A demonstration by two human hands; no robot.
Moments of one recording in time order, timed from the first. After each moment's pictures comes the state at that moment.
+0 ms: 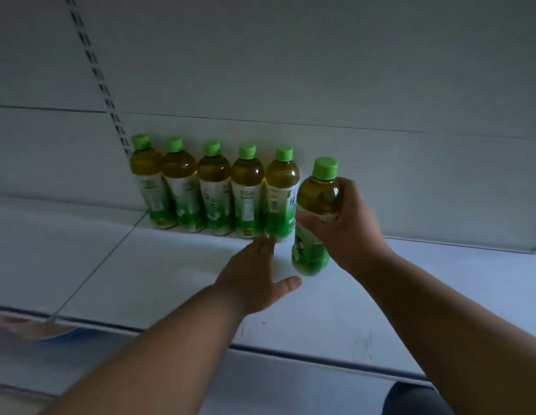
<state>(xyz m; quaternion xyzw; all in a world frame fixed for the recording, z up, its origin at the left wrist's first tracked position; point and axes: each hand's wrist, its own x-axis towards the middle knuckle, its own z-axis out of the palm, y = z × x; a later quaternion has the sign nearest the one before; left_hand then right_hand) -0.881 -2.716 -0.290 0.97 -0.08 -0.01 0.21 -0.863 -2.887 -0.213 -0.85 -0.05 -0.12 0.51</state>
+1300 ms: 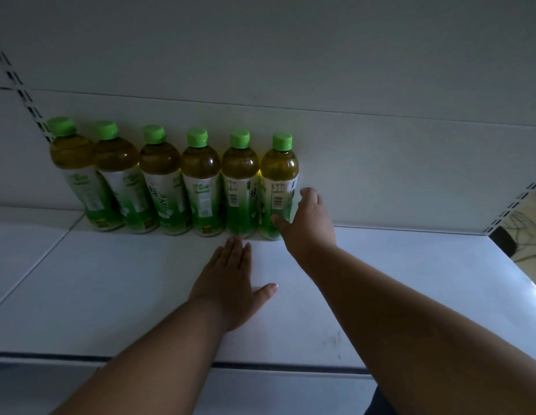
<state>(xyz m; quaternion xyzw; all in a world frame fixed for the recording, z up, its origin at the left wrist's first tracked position) -0.857 -2.740 -0.339 0.99 -0.11 -0.06 0.06 -0.814 -2.894 -0.260 -0.94 0.03 -0.09 0.34</state>
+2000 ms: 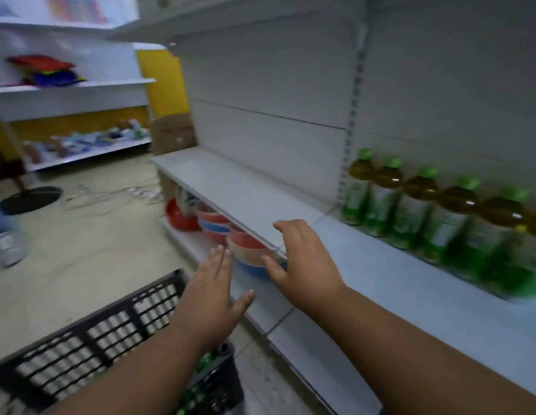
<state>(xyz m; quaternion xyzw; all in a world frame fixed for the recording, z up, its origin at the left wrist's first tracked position) -1.176 -2.507 -0.278 0.94 0.29 0.14 0.08 -1.038 -2.638 -0.212 -0.80 -0.50 -0.06 0.31</state>
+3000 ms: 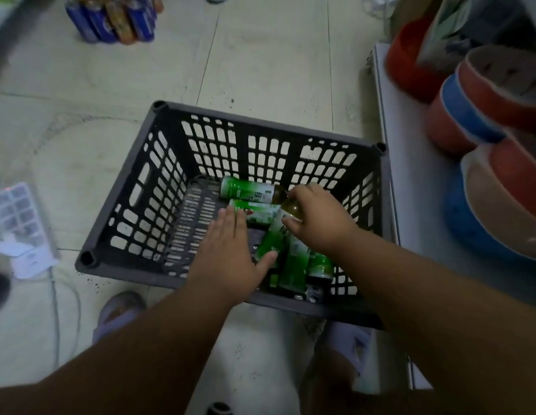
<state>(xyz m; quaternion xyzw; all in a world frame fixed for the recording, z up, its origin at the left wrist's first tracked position) -1.353 -2.417 -0.515 0.71 0.67 -0.03 0.21 -1.176 -2.346 -0.480 -0.61 -0.75 0.26 0.01</state>
